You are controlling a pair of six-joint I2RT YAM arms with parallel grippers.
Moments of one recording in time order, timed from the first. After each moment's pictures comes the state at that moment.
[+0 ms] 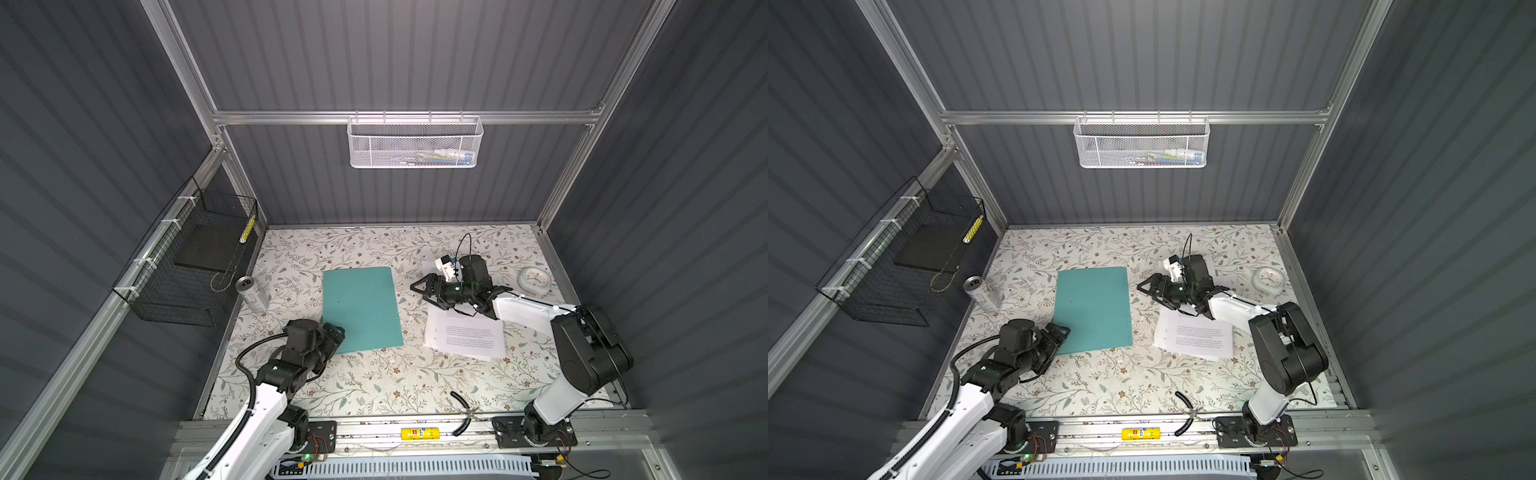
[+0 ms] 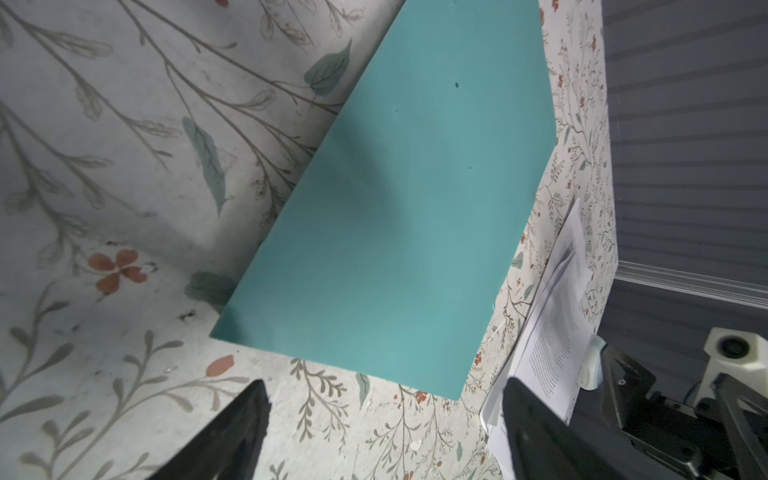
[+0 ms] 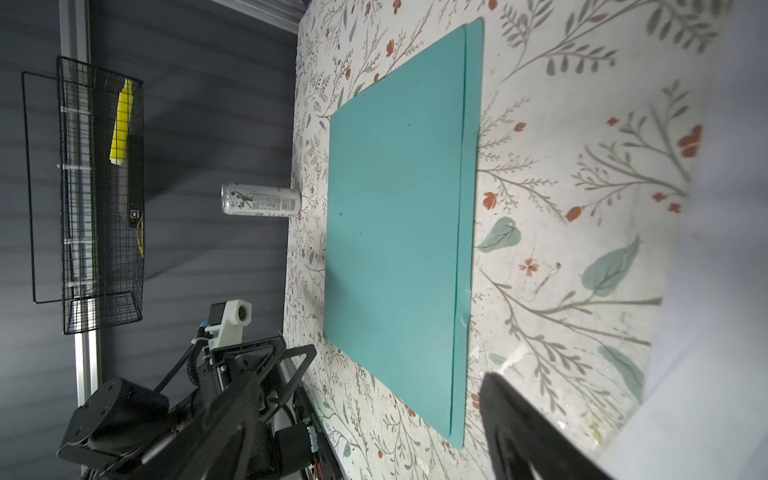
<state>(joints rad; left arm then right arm) -0.34 0.74 0.37 -0.44 0.10 -1.16 0.44 1.67 0.92 0.15 -0.69 0.85</state>
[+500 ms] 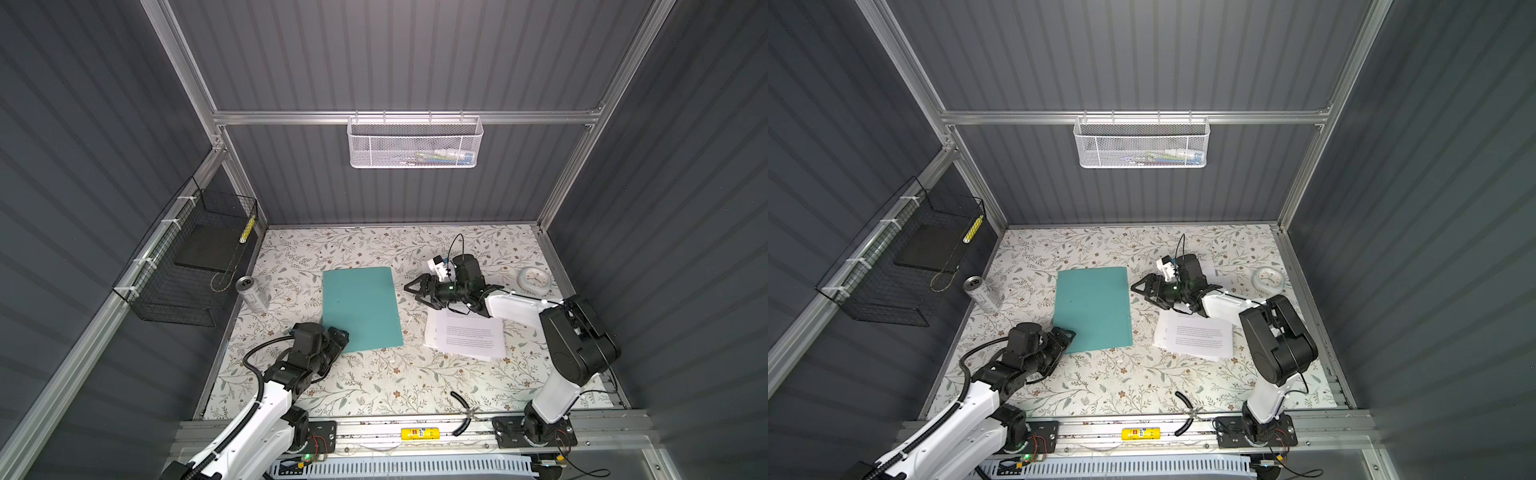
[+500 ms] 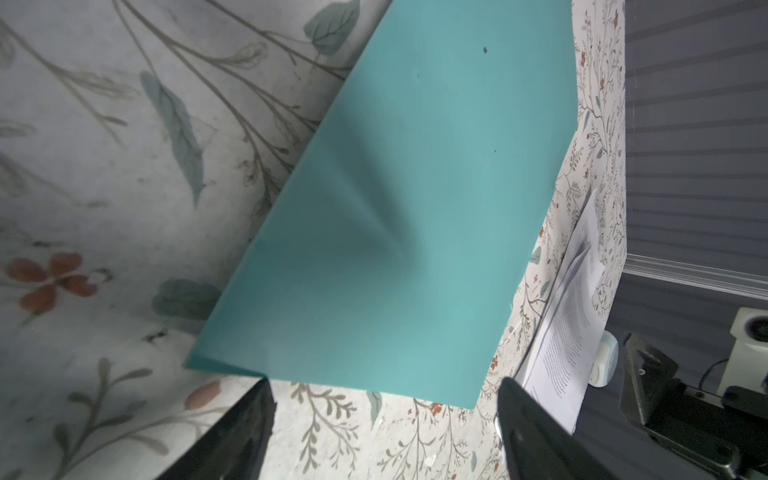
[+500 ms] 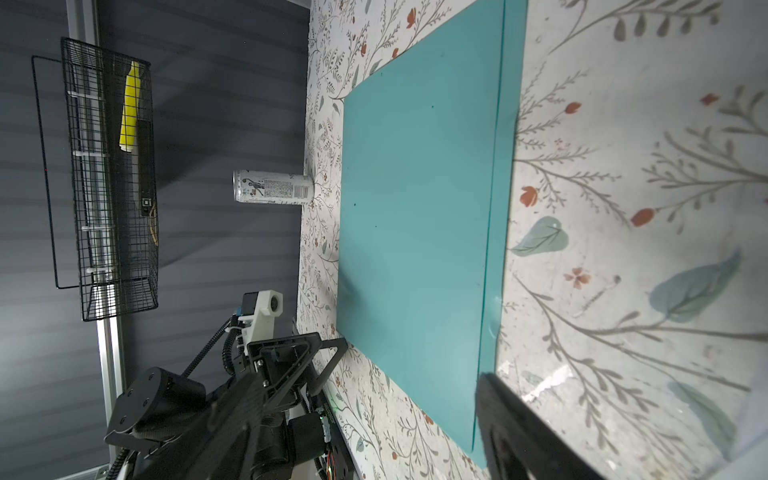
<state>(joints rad) -0.37 0.78 0.28 -0.30 0.10 -1.19 0.47 1.74 0.95 0.20 -0.74 0.88</state>
